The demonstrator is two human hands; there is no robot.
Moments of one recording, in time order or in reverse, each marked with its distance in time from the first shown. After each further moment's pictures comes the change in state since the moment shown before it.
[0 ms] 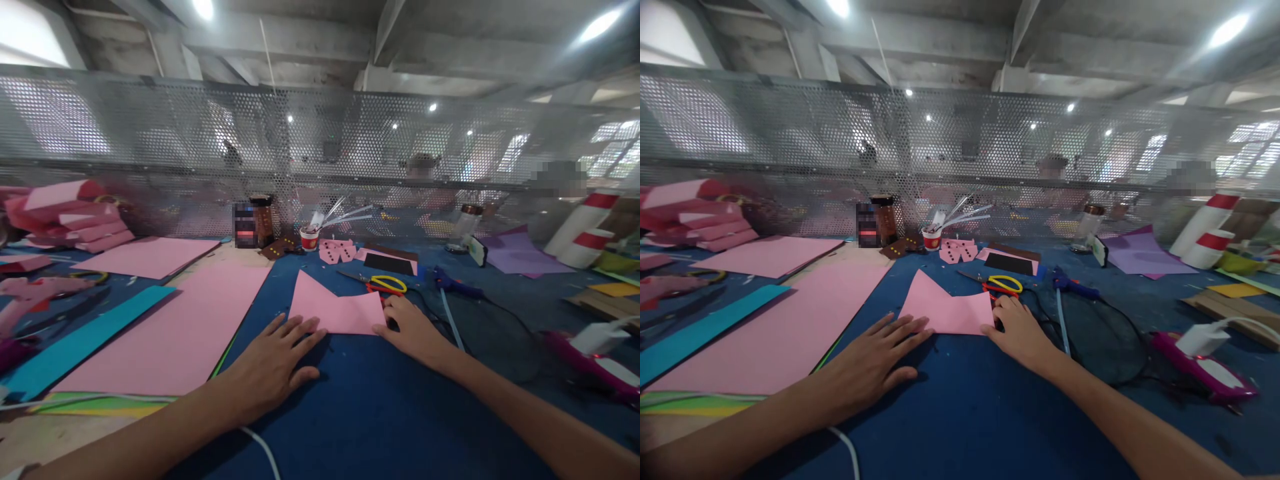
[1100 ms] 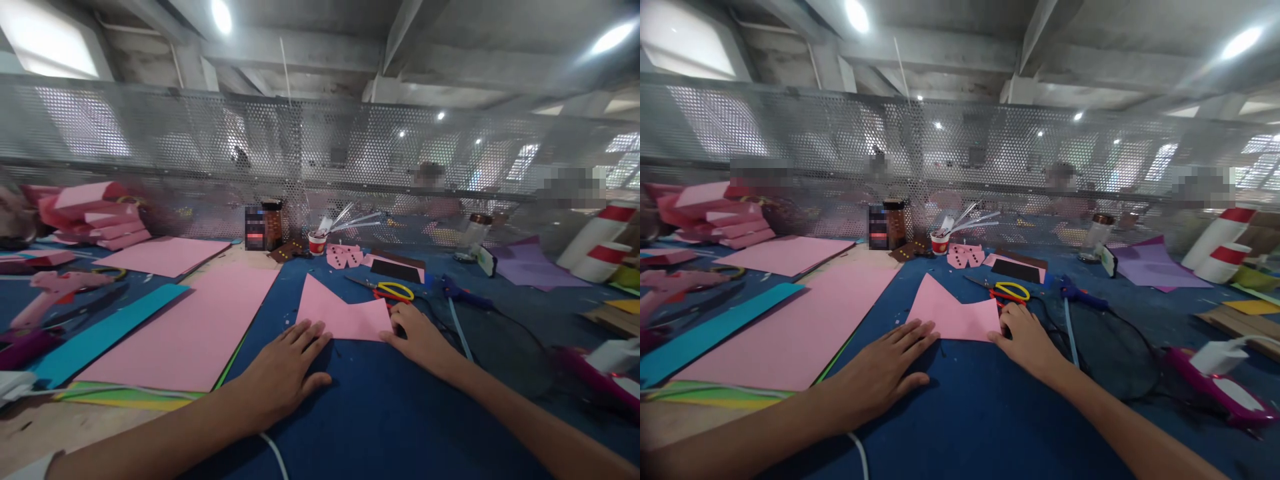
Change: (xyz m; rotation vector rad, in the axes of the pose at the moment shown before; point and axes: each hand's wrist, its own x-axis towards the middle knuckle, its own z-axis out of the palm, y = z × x) left_hand -0.001 0.011 -0.001 -0.009 -0.079 -0.101; right_hand 0.001 0.003 0.004 0.024 -0.002 -0.010
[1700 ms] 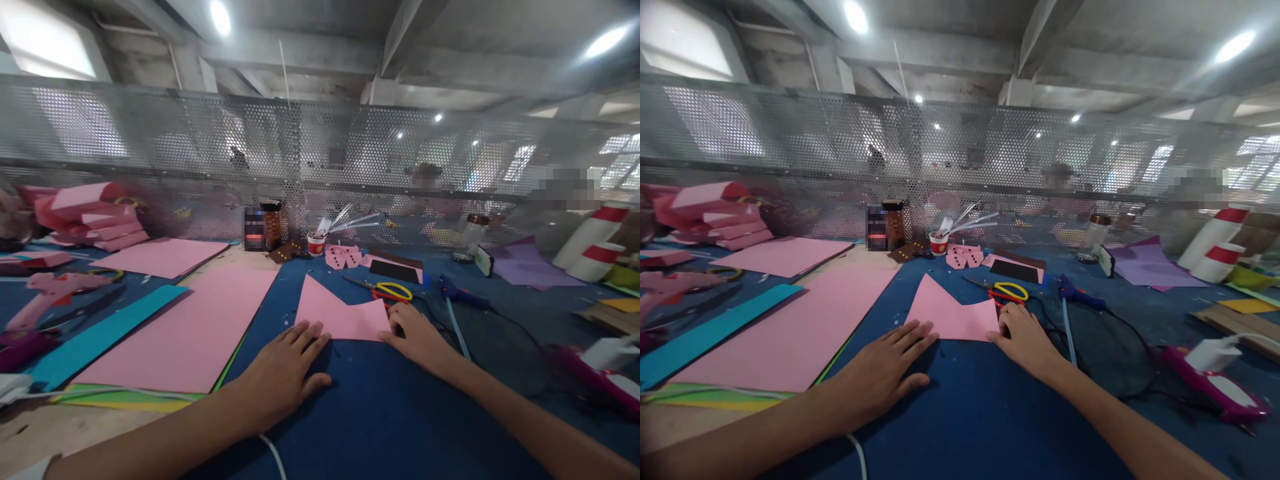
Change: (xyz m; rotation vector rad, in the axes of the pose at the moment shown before) left_hand 0.000 0.002 0.001 0.020 0.020 -0.012; right_hand 0.000 0.003 0.002 -0.001 0.024 0.012
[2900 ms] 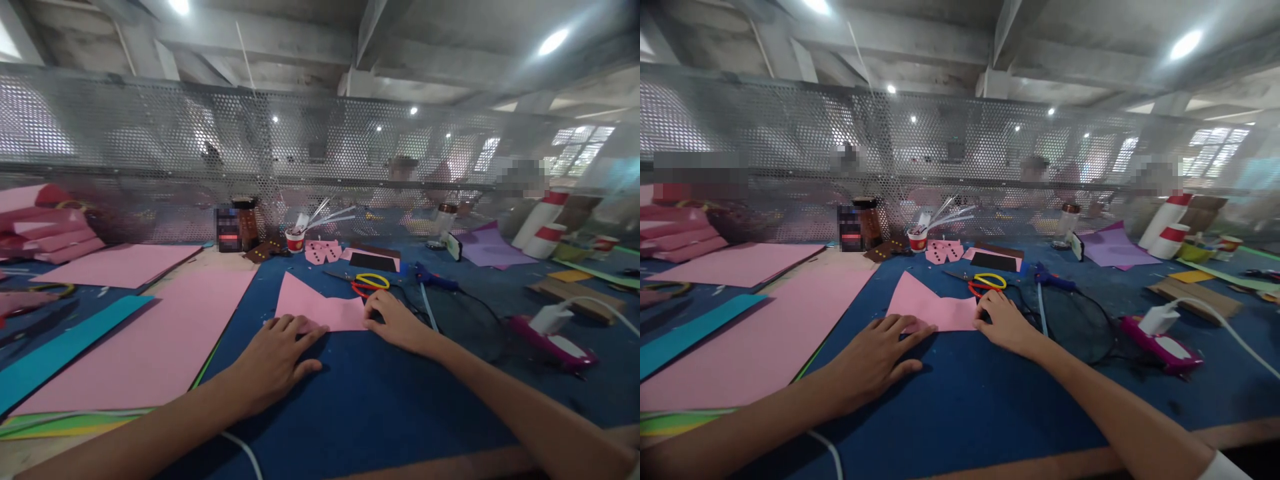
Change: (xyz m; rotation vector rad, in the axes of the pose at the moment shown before) left_hand 0.026 0.010 -0.009 0.004 0.053 0.080; right_hand -0.003 0.005 -0.010 0.126 -0.037 -0.022
